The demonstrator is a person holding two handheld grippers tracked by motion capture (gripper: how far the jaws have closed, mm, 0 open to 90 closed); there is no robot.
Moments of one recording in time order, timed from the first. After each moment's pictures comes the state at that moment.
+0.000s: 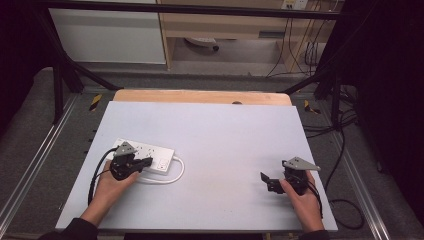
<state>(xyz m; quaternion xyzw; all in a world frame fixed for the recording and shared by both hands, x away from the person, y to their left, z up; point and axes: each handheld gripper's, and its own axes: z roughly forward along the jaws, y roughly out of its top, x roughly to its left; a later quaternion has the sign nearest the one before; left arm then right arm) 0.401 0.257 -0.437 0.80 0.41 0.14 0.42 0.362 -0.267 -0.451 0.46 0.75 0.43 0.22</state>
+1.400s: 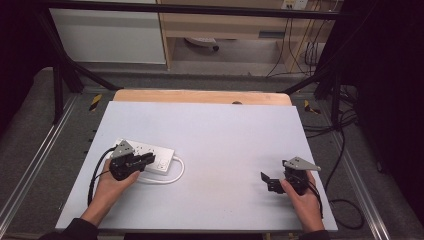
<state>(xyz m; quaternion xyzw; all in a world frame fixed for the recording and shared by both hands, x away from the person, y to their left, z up) 0.396 0.254 -0.429 0.78 0.38 0.17 0.47 0.362 -0.267 -0.450 0.46 0.75 0.43 0.23</state>
